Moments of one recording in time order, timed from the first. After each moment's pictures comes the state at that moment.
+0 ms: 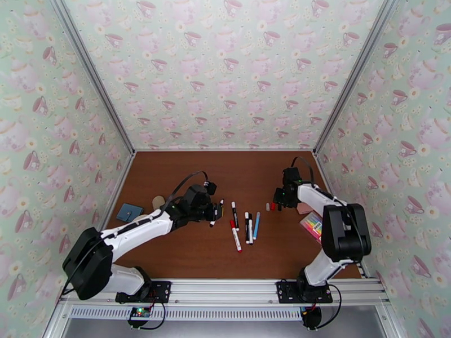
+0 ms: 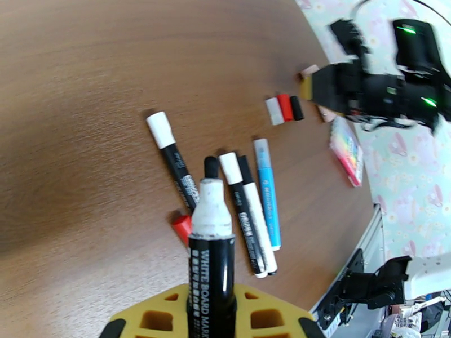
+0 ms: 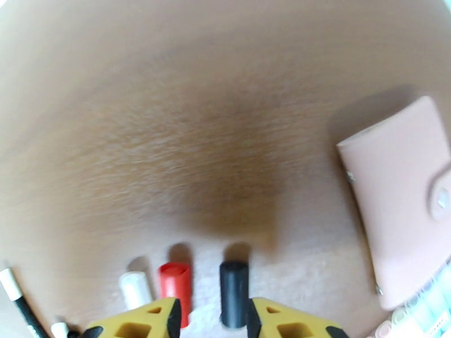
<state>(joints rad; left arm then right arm) -0.71 1.44 0.90 -0.24 0.22 -0.60 0.10 1.61 1.01 -0.55 -0.02 0.32</state>
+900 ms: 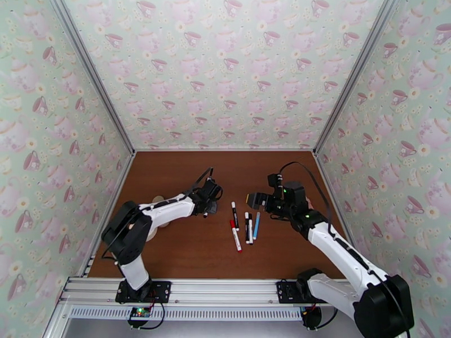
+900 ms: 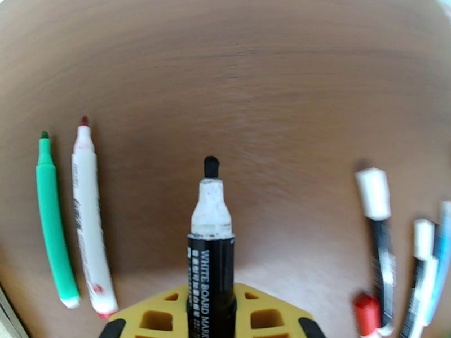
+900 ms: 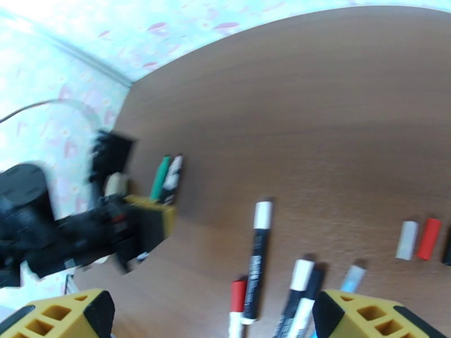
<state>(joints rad) -0.68 1.83 1.15 -0.43 -0.30 -0.46 0.35 1.06 0.71 -0.21 -0.42 0.53</state>
